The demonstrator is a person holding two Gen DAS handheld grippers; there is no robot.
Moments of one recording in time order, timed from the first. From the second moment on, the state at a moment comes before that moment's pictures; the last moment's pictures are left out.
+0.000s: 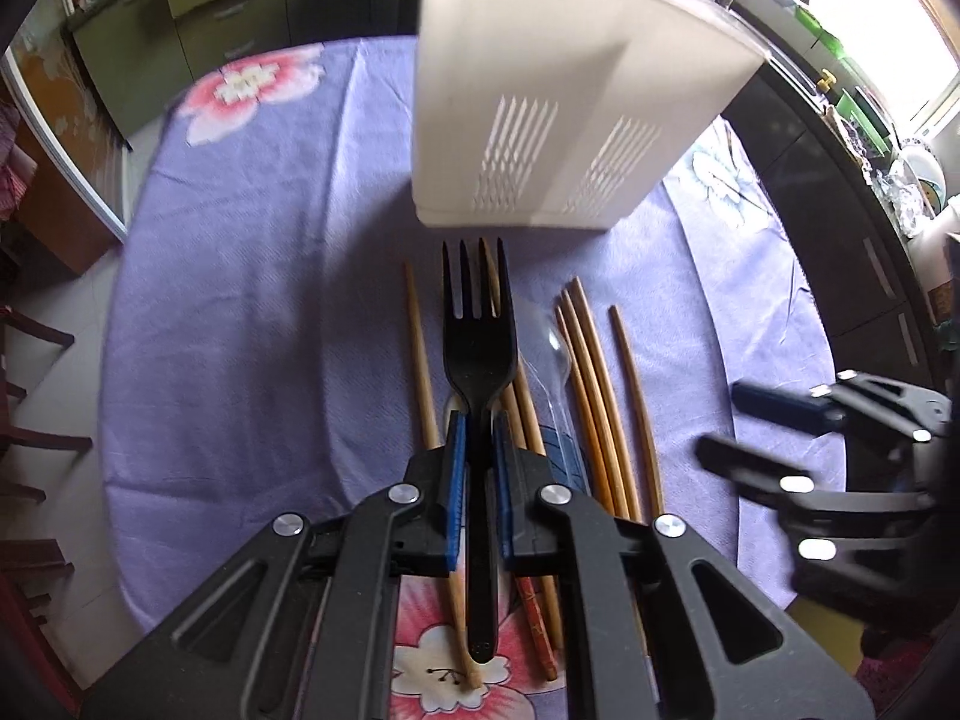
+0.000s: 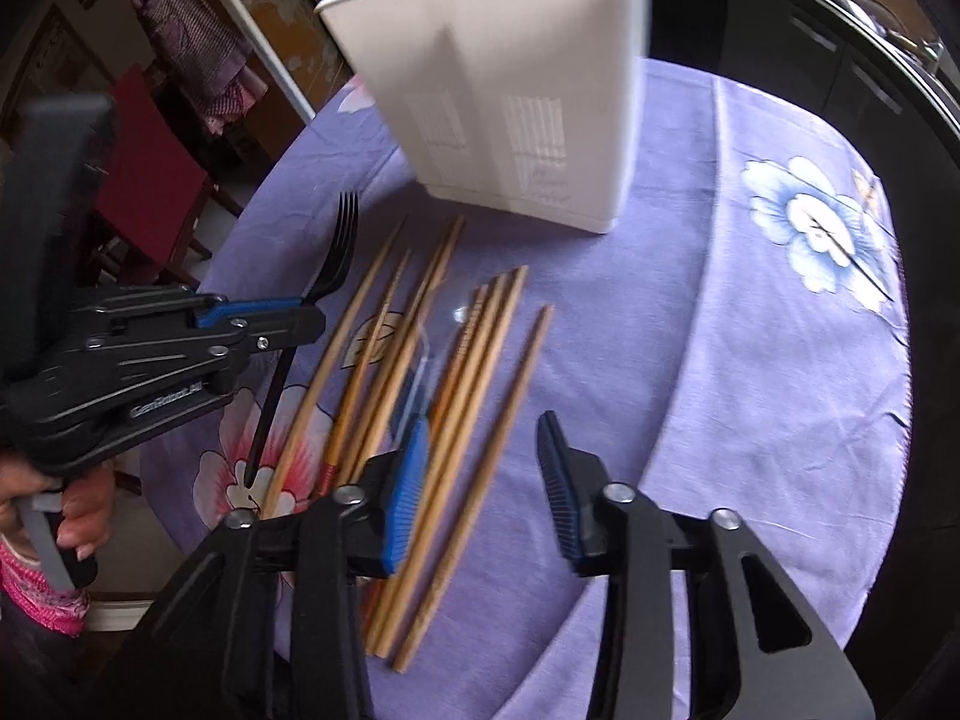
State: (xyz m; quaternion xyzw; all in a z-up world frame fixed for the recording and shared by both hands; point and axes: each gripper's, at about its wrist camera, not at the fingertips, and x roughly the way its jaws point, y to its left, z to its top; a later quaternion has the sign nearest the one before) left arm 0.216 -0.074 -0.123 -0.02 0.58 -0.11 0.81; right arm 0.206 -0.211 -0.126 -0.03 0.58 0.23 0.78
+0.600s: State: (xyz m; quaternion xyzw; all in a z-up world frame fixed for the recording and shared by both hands) left arm 0.208 -0.059 -0.113 -0.02 0.55 -0.12 0.82; right arm 0.235 -0.154 -0.173 -0.06 0.63 0.17 0.75
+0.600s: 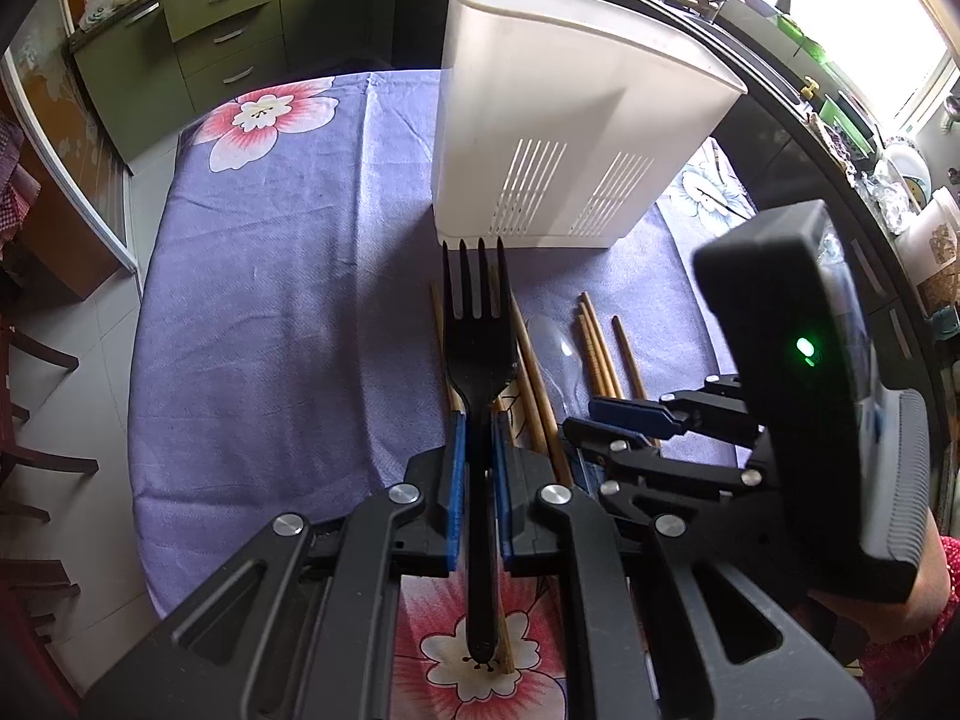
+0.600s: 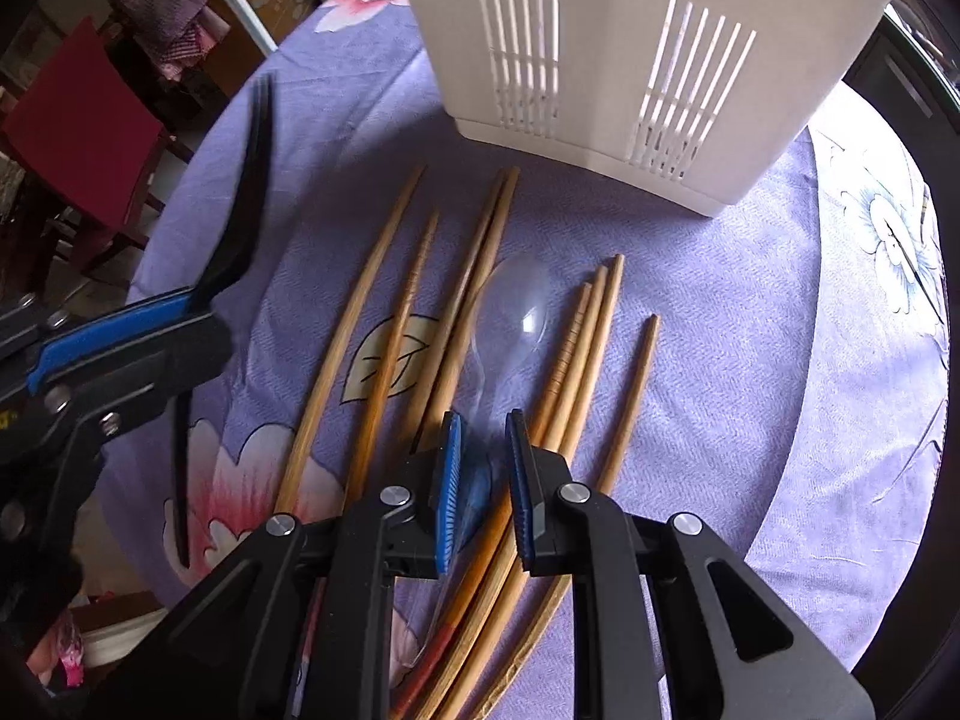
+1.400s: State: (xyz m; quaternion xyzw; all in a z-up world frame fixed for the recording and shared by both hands) left arm 0.203 -0.064 -0.076 0.00 0.52 -0.12 0.85; right arm 0.201 -0.198 -0.091 -0.01 0.51 0.20 0.83
